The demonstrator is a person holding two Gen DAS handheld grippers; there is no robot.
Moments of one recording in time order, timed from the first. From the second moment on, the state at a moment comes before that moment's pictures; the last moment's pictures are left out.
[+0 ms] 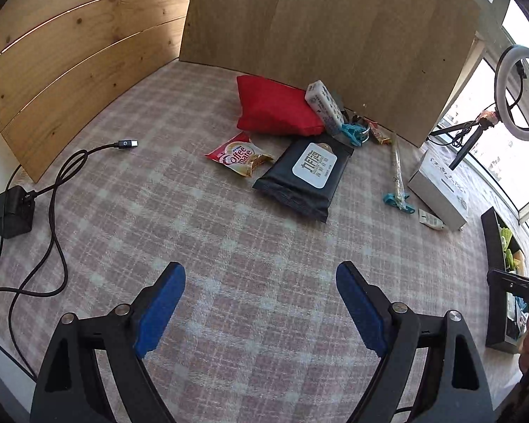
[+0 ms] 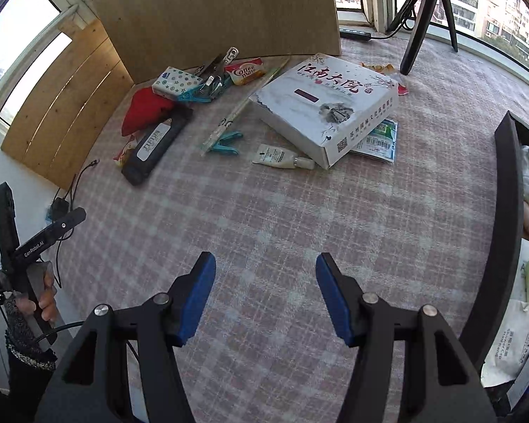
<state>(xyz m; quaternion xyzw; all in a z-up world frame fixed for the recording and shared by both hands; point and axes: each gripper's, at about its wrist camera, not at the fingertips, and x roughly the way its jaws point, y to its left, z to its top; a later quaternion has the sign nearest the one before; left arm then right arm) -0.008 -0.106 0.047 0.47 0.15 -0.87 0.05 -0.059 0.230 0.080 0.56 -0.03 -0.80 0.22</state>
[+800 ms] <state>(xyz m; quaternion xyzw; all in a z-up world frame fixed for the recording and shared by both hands) -0.119 -0.051 0.024 0.53 -0.02 -0.84 -0.08 -0.102 0.188 0.081 0.54 0.14 -0.77 0.31</state>
